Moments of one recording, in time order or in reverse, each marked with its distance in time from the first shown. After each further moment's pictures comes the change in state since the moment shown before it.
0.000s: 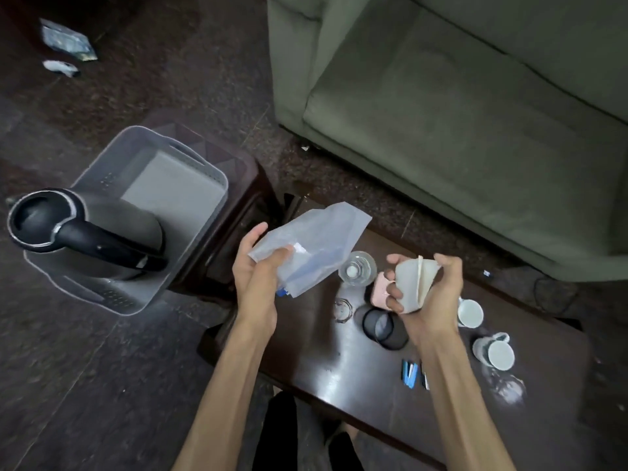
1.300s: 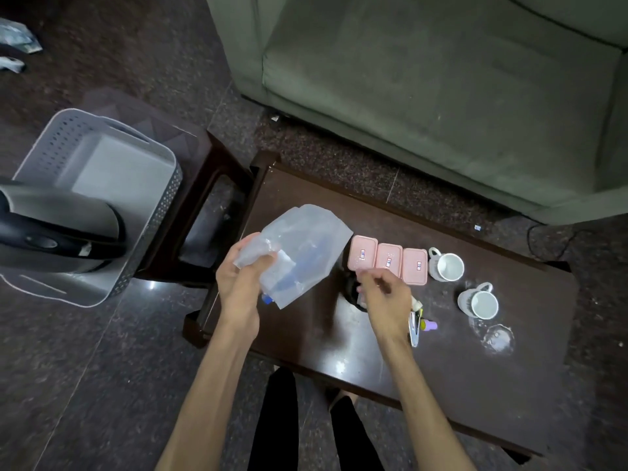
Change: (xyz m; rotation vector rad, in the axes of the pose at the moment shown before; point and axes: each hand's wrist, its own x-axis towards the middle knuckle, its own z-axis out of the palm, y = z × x) left_hand -0.036 -0.059 0.016 0.172 -0.018 -0.093; right_hand -0.013 0.075 -0.079 -0.613 0.416 -0.190
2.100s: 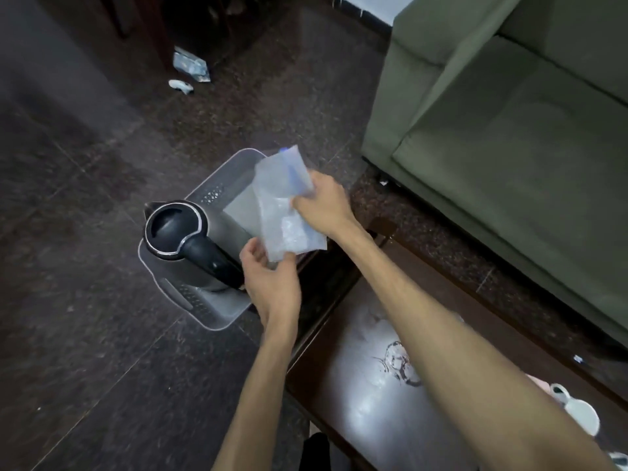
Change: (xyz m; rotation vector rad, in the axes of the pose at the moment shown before) left_hand 0.093 0.105 -0.108 -0.013 0.632 0.200; right_hand -0.032 -0.229 0.339 -0.594 -0.678 -0.698
